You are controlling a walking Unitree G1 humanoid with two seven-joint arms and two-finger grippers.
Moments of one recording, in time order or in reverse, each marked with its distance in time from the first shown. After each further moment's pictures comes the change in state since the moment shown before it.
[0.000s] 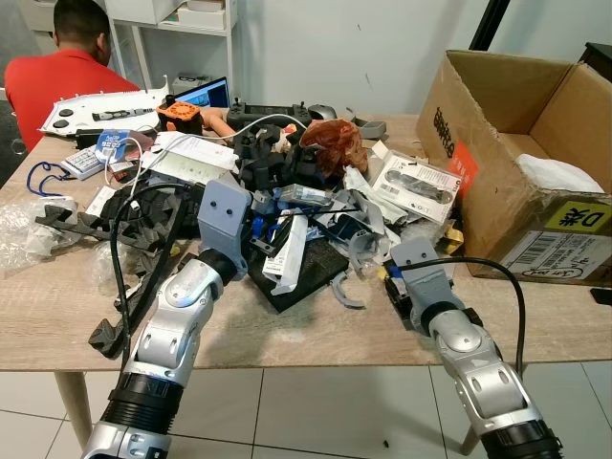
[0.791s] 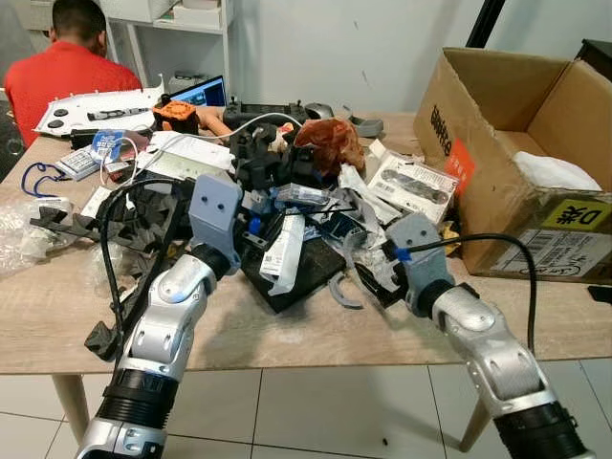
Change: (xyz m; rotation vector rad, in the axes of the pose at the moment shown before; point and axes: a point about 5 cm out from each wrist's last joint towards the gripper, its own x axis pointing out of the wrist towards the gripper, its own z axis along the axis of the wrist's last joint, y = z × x) left arm -0.002 0.012 0.004 0.025 -0.014 0.028; right arm 0.000 0.001 0.029 -0.053 -0.134 0.207
